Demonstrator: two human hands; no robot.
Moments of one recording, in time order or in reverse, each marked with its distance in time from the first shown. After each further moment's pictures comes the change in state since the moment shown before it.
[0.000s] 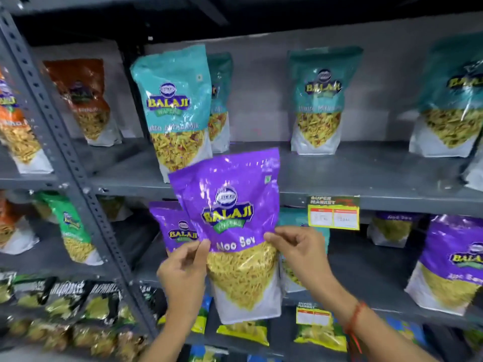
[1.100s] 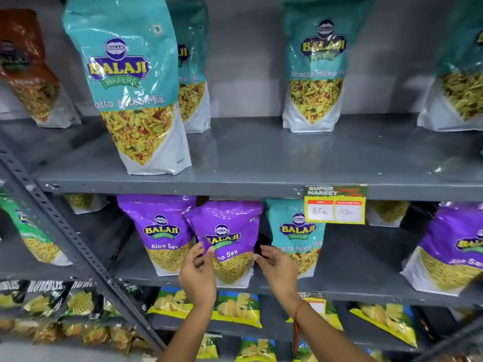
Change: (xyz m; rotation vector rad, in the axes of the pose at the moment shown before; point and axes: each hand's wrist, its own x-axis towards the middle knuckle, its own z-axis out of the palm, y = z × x) left_hand -0.011 -0.137 0.068 0.193 0.100 -0.401; right_hand 0.010 0.182 0.035 -0.251 0.161 0.363
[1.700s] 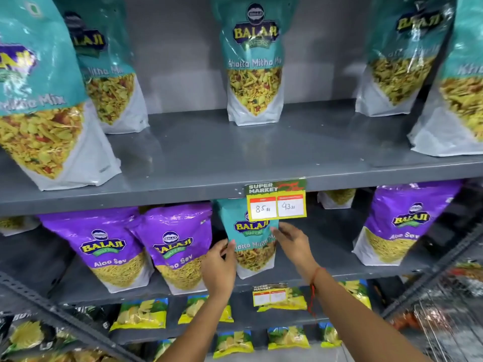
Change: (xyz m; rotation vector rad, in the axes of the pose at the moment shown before) left_hand -0.057 0.010 0.112 0.339 -0.343 0.186; right_hand 0.061 0.050 -0.126 0.079 0.089 0.124
